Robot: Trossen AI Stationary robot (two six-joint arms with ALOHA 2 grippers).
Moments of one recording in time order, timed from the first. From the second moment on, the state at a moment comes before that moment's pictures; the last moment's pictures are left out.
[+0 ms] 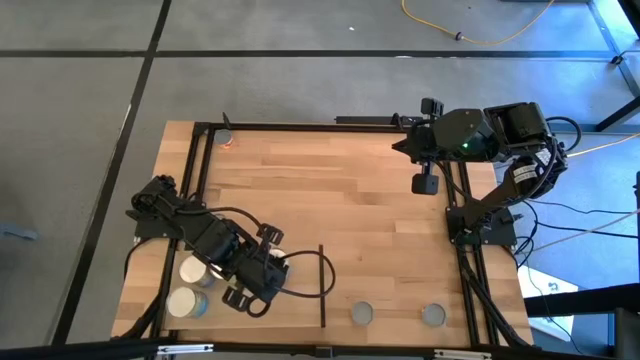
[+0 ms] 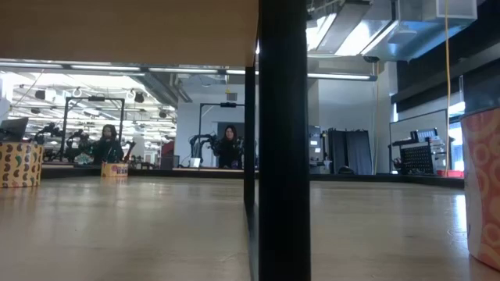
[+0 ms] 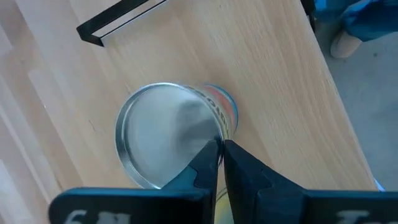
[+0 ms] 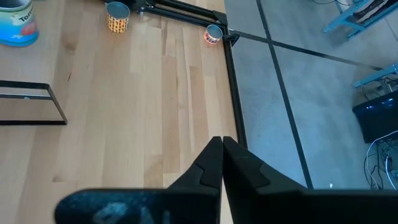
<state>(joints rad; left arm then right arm) -0.58 1.83 2.12 -1.57 -0.11 -0.18 0.11 1.57 2.35 -1.57 0.43 -0.13</state>
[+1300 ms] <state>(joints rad) -0.39 1.79 2.16 -1.57 -0.19 -0.05 0.11 1.57 2.35 -1.55 0.43 -0.11</state>
